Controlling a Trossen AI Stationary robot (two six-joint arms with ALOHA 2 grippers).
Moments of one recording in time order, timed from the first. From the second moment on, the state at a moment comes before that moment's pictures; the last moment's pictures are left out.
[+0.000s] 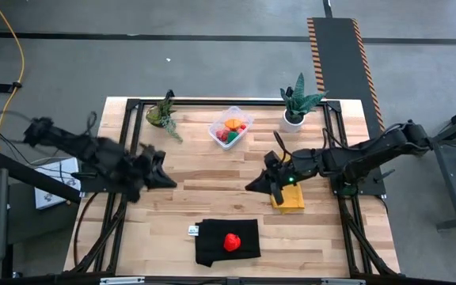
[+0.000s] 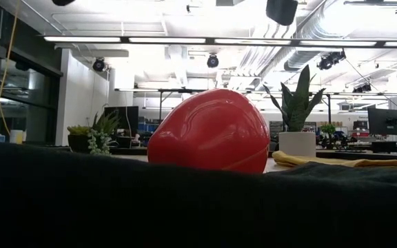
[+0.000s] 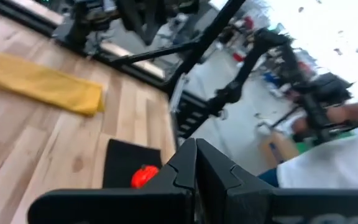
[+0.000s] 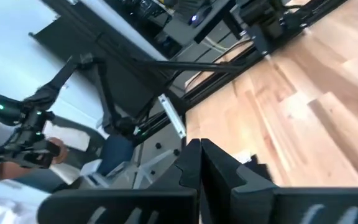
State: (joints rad) left arm -0.27 0.71 0.74 -0.22 -0.05 -0.64; right arm 0.24 1.25 0.88 0.16 -0.04 0.76
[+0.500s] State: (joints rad) left arm -0.76 0.93 0.74 -0.43 -0.62 -0.94; right arm 0.35 1.28 0.96 -0.26 -0.04 0.72
